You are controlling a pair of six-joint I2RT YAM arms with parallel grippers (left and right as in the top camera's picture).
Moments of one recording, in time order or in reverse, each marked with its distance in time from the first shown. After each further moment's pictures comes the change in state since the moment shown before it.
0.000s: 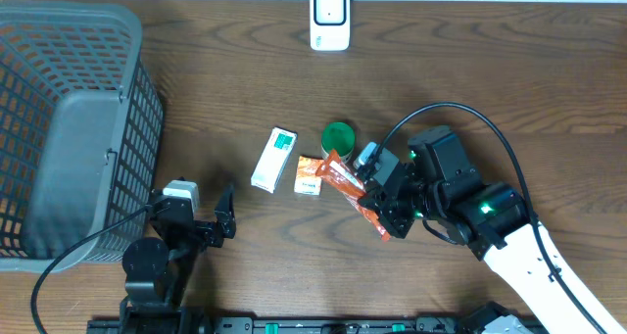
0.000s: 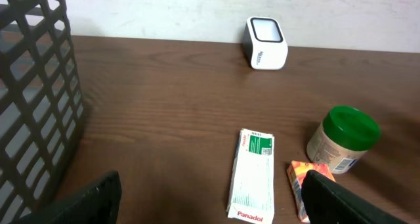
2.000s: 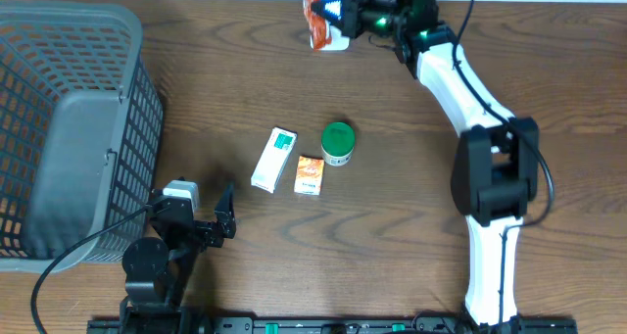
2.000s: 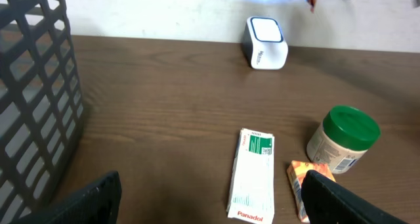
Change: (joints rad) left arm 0.000 0.000 0.000 0.000 0.000 0.000; right arm -0.286 1.196 1.004 0.987 -0.557 0.812
